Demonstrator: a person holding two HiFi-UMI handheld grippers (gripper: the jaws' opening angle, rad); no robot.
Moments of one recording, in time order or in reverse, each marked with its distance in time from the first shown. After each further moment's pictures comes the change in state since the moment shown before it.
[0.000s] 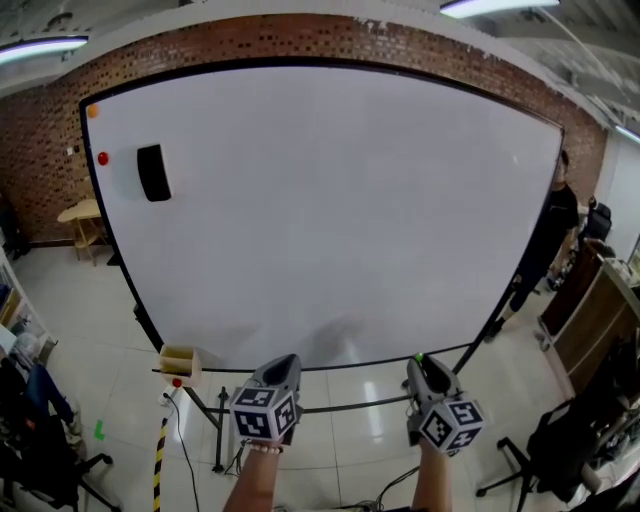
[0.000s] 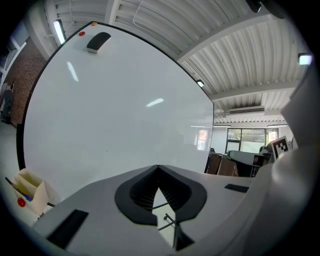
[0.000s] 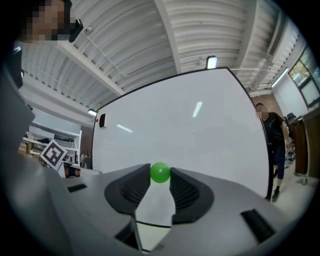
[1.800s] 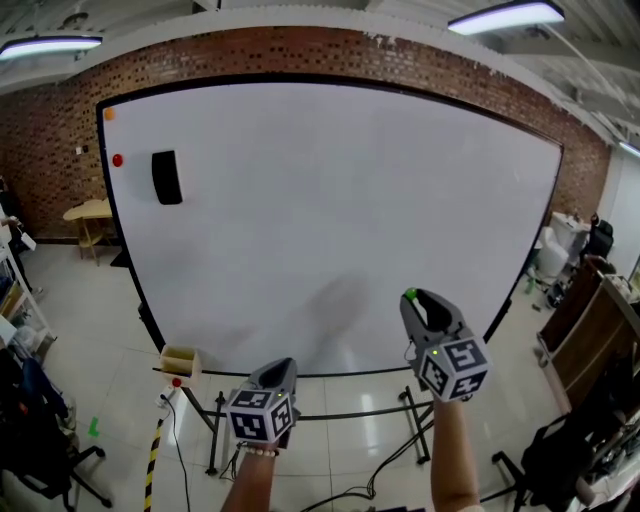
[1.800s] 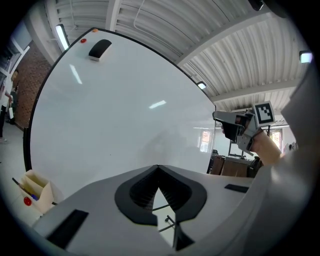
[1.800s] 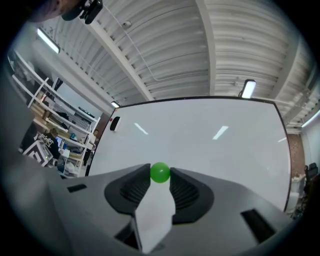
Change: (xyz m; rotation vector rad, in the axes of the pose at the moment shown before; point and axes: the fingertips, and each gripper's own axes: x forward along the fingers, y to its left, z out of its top) left arm -0.018 -0.008 0.014 -0.008 -0.025 0.037; right arm 0.065 0.044 0.148 -0.384 -0.100 0.118
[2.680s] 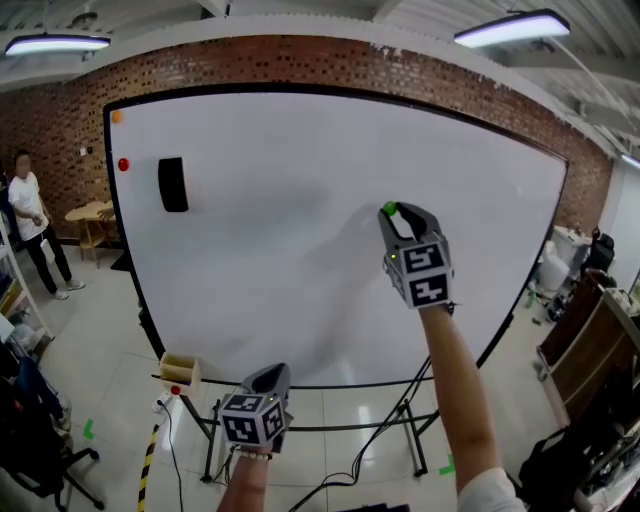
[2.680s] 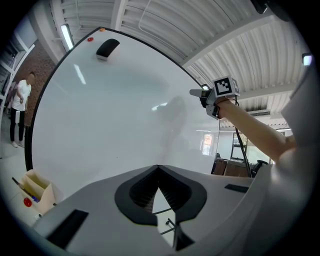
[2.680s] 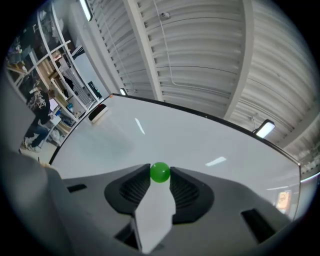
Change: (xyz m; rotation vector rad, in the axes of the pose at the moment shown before) left arm 0.004 0.025 0.005 -0.031 -0.025 0.019; right arm 0.150 -0.030 0.108 -0.350 -0.047 -0.109
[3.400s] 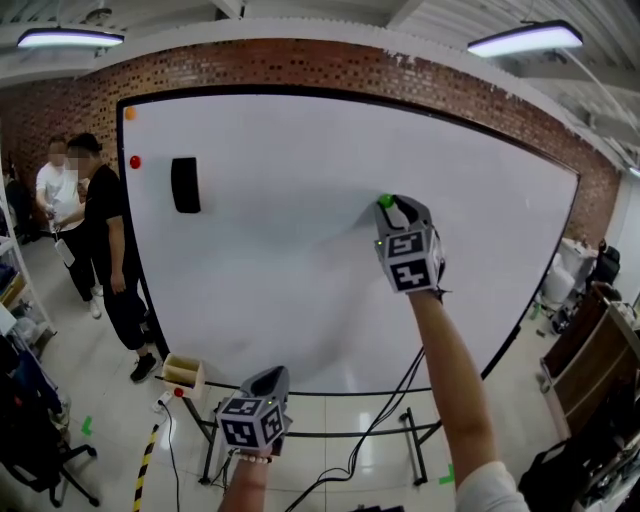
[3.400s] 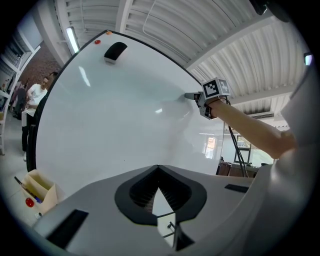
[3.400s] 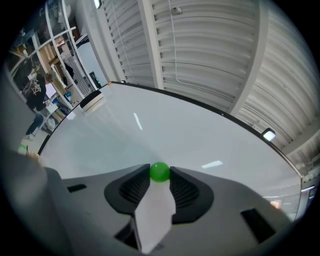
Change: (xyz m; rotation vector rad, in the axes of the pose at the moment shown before) left arm -0.004 0.024 0.005 -0.024 -0.035 0.031; right arm 0.057 0.011 0.003 -0.079 0.034 -0.055
